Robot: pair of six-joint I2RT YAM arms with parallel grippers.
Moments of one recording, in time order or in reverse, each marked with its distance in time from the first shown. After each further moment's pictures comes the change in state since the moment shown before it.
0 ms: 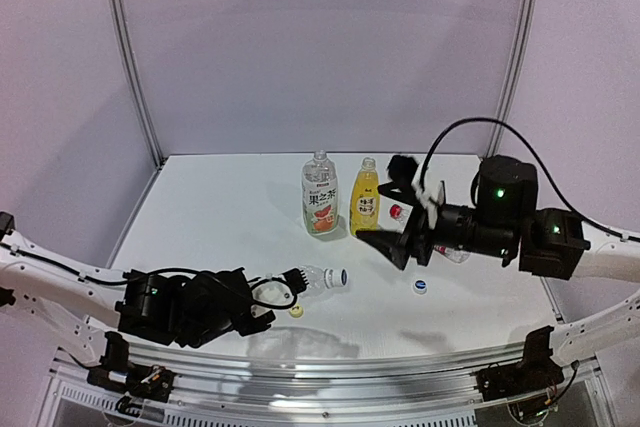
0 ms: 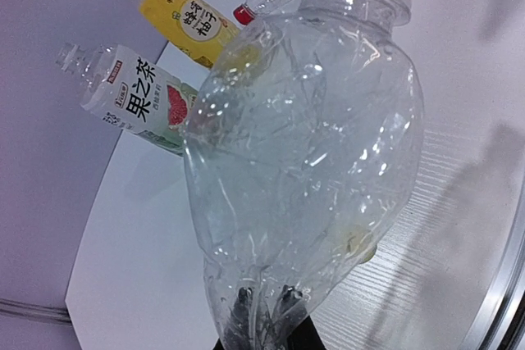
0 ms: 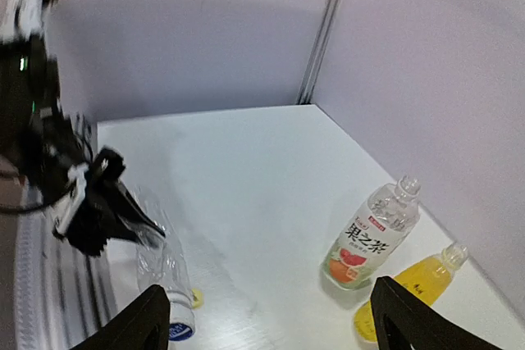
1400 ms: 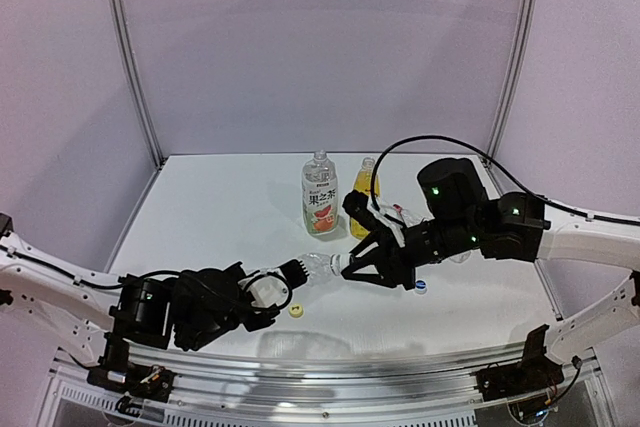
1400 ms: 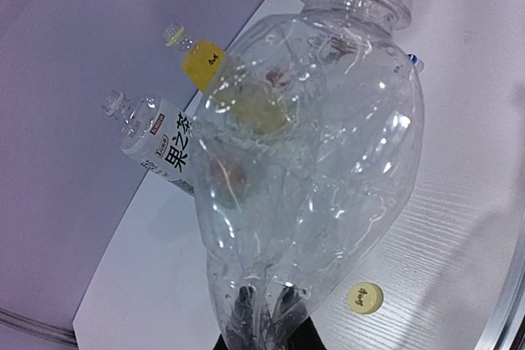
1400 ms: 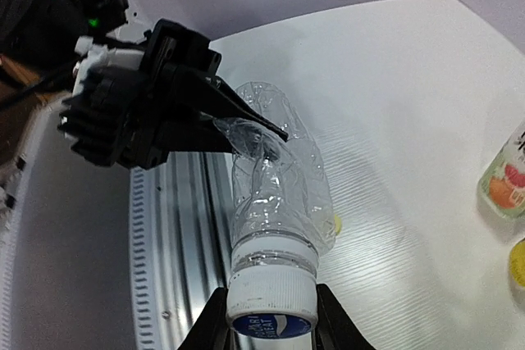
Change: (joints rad) left arm -0.039 -0.039 -0.031 0.202 -0.064 0.075; right arm -0.129 0.200 0.126 -0.263 -0.485 0.300
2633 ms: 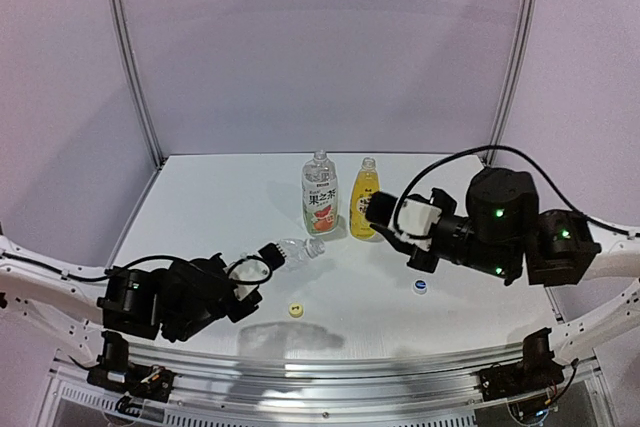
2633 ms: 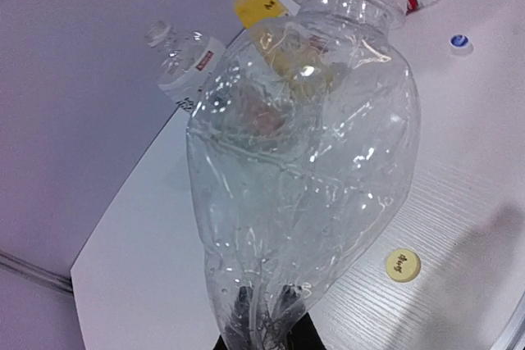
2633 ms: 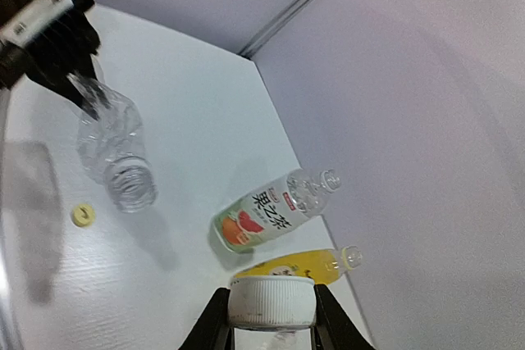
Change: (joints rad) left arm 0.064 -0.071 -0.013 -0.150 -0.034 -0.117; right arm 0.270 -0.180 -0.045 0.115 0.831 -0.631
